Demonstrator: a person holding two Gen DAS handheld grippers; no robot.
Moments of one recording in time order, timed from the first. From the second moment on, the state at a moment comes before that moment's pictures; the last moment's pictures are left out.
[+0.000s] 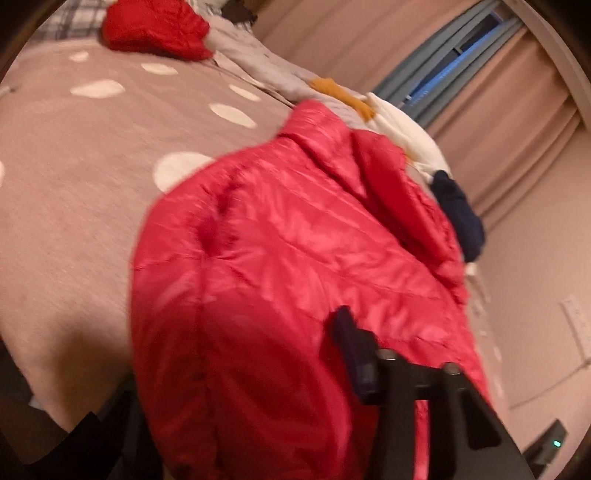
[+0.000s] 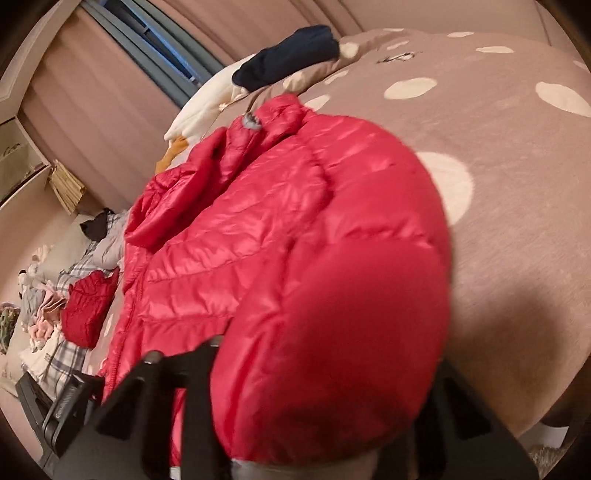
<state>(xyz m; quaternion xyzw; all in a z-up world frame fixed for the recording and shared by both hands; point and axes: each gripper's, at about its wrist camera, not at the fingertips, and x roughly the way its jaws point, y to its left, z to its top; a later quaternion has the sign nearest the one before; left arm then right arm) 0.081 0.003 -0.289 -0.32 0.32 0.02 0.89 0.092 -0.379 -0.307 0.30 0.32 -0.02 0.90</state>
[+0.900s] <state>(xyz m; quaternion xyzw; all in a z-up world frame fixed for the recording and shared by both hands) 0.072 0.012 -0.272 -0.24 0.30 0.04 0.92 0.080 -0.383 -0.296 0.25 0.30 -0.02 0.92</state>
